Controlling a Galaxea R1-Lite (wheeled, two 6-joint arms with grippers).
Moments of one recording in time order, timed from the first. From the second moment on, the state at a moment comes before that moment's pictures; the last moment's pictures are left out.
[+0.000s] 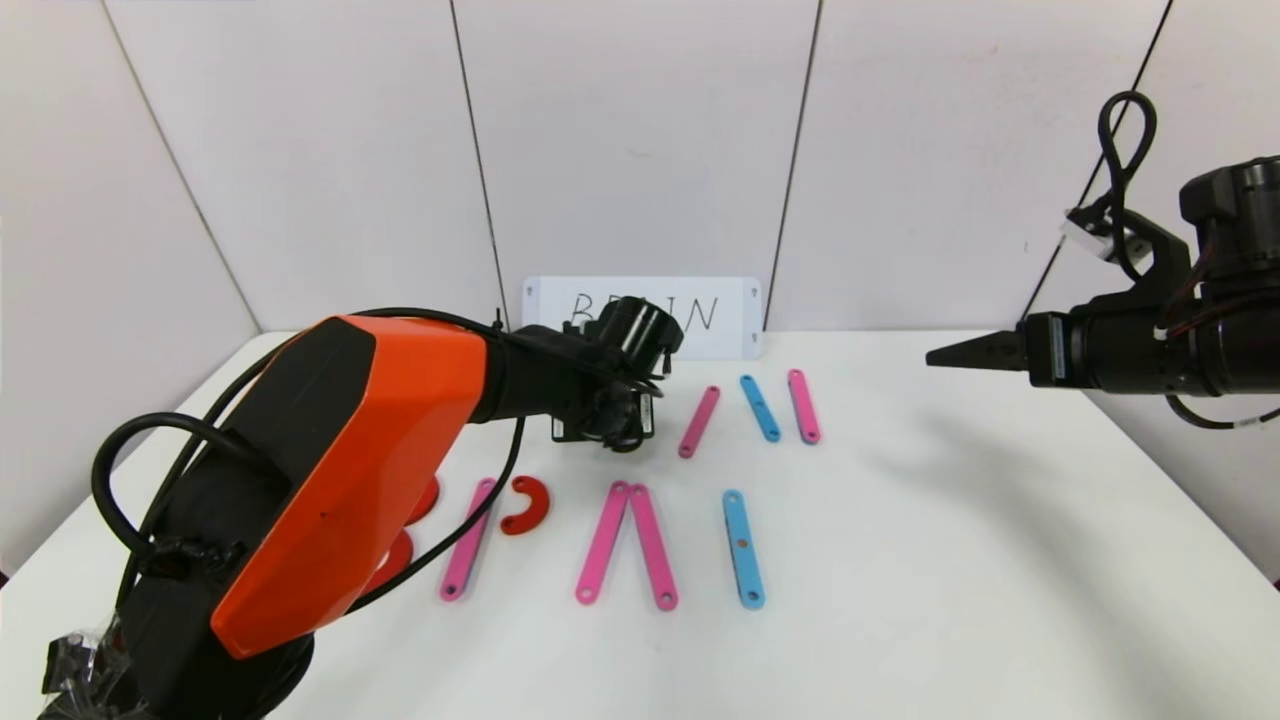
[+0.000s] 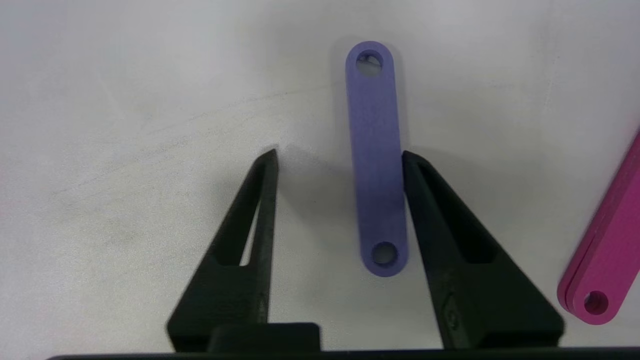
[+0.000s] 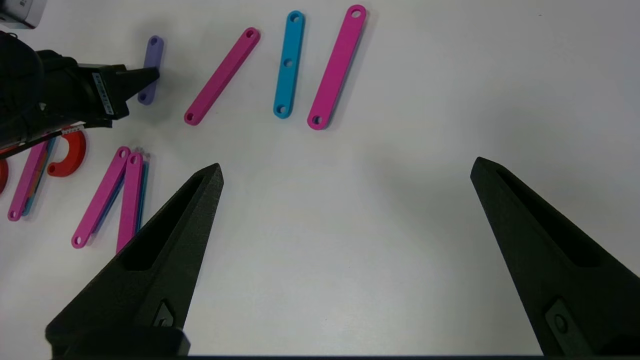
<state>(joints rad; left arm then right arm) -0.61 2.46 -1.98 0.36 0.42 -0.52 0.01 1.65 -1.14 0.12 0.38 0.06</state>
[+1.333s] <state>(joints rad) -0.69 2.08 -1.59 0.49 0.51 -0.79 0.02 1.66 -1.14 0.12 0.38 0.07</state>
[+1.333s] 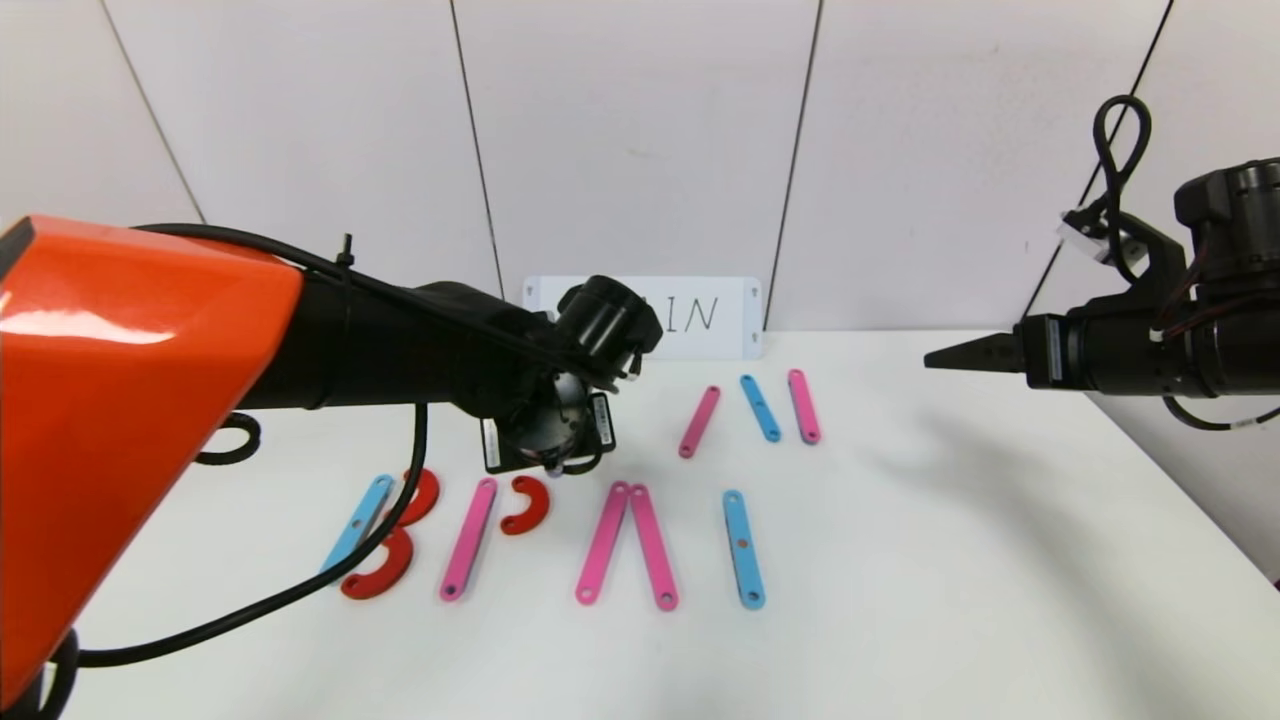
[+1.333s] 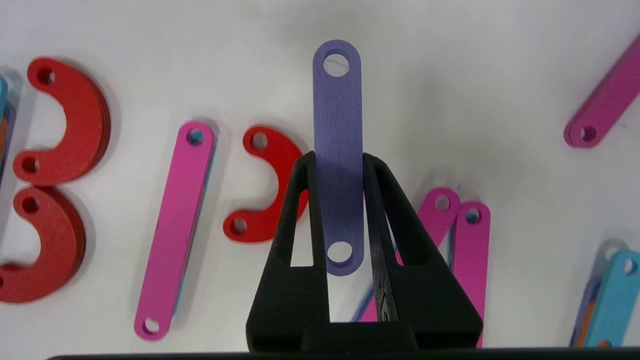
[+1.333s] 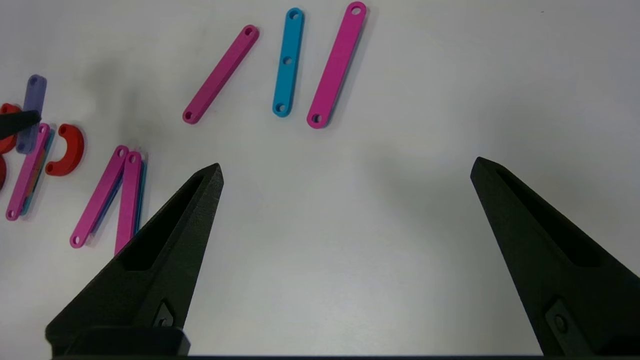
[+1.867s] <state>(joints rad) -0.78 1.94 -1.34 0.48 0.58 -0.98 0.02 1.66 -1.14 0.12 0.38 0.06</state>
